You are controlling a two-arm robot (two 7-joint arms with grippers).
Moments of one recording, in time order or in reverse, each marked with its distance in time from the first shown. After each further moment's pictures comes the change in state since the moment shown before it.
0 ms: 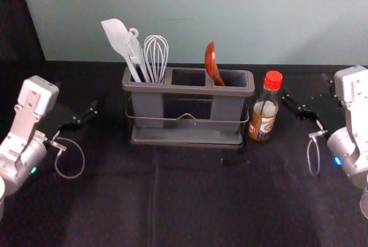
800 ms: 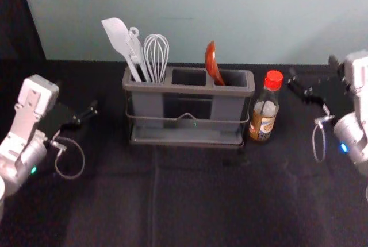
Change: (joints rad) left arm 0.000 0.000 0.000 0.000 0.000 0.000 0.000; right arm 0.012 0.026 -0.006 -0.066 0.016 0.011 -0.019
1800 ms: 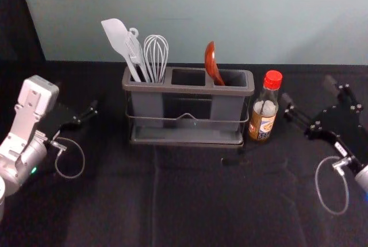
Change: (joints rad) left arm 0.000 0.000 0.000 0.000 0.000 0.000 0.000; right arm -0.394 0.137 0.038 -0.487 0.265 -0.004 0.110
